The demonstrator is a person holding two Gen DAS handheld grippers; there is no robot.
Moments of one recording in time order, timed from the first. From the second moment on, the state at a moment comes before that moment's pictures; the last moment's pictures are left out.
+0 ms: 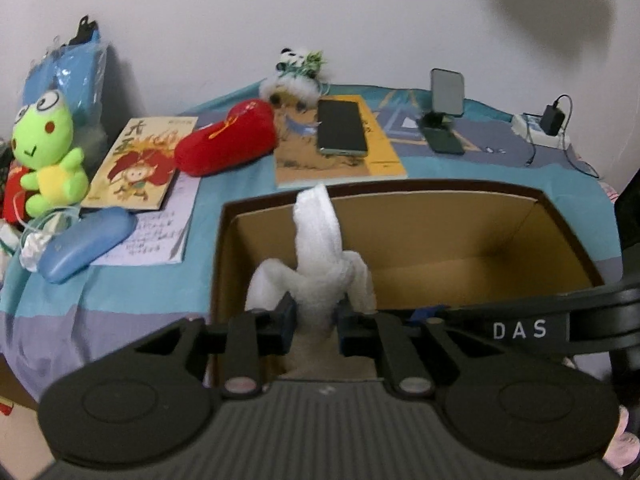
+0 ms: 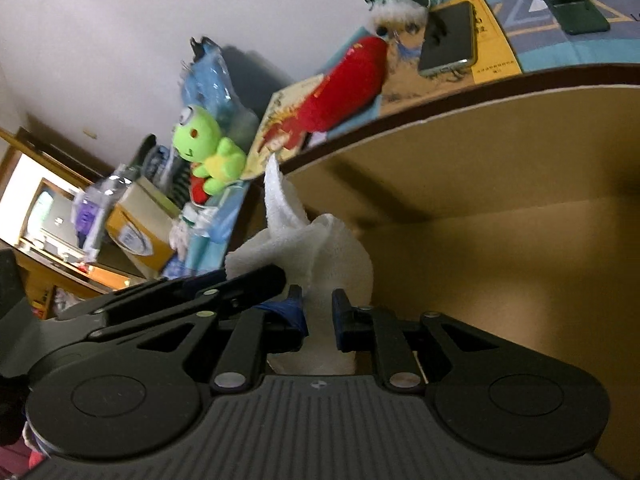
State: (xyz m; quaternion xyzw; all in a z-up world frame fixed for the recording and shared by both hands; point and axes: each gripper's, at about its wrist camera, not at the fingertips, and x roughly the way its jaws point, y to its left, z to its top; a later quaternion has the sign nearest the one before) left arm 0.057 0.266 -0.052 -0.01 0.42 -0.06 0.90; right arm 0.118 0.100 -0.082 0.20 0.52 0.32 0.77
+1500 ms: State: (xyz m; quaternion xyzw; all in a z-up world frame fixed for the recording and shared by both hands) left arm -0.106 -0.049 -0.057 0.03 0.44 -0.38 0.81; right arm -0.073 -0.251 -0.039 0.22 0.45 0.12 0.86
